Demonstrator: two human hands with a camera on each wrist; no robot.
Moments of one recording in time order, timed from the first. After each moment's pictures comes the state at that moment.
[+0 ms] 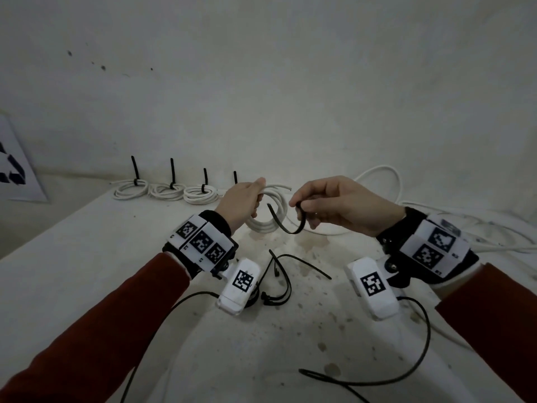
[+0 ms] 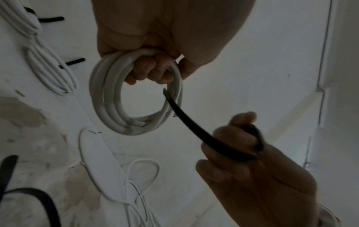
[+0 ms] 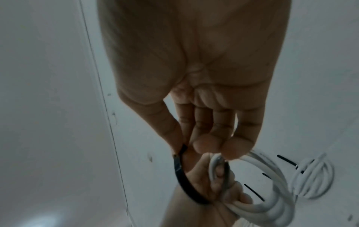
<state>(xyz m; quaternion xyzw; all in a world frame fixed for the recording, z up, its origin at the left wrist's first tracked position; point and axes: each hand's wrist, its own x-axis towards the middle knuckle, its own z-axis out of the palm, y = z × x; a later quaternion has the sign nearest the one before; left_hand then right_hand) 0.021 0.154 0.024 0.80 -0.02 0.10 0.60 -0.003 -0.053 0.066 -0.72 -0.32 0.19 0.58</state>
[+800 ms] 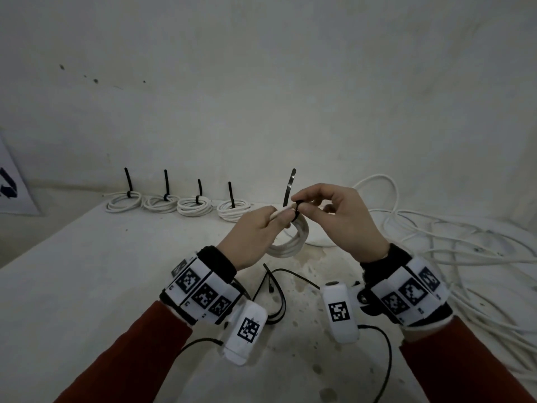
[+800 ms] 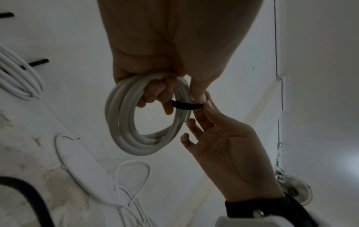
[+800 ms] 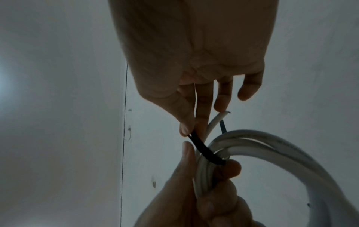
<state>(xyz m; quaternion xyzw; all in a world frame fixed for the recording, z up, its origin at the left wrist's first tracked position) -0.010 0.130 0.019 0.85 -0.18 0.13 0.47 -0.001 -0.045 0.046 -0.79 -0.27 -0.17 0.53</state>
